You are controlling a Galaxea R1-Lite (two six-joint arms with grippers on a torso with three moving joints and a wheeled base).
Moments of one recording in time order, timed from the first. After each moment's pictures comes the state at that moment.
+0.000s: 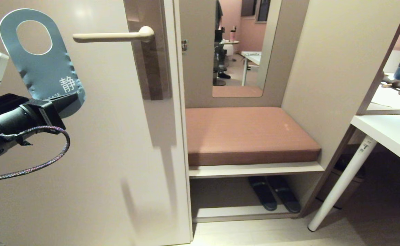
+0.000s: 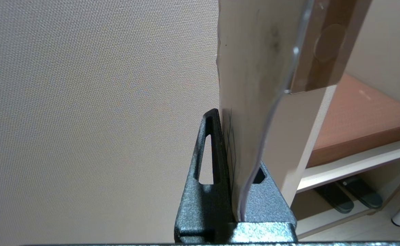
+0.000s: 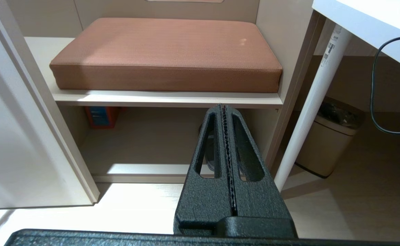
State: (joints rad) left arm -0.07 1.31 -0.69 -0.66 -0.20 0.04; right arm 0.00 0.00 0.00 0.00 0.00 0.01
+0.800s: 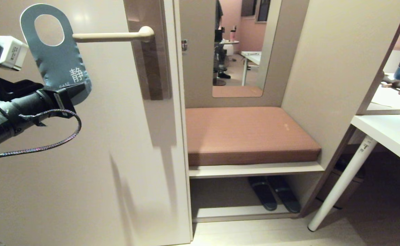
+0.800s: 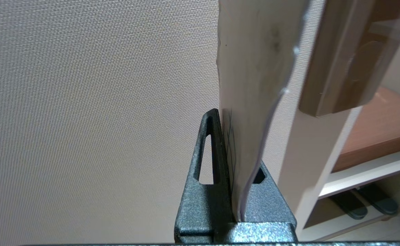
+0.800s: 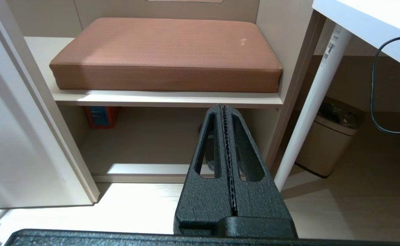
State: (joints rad) left arm -0.05 1.43 -0.82 -0.64 -0.20 0.06; right arm 0.00 0.00 0.00 0.00 0.00 0.01
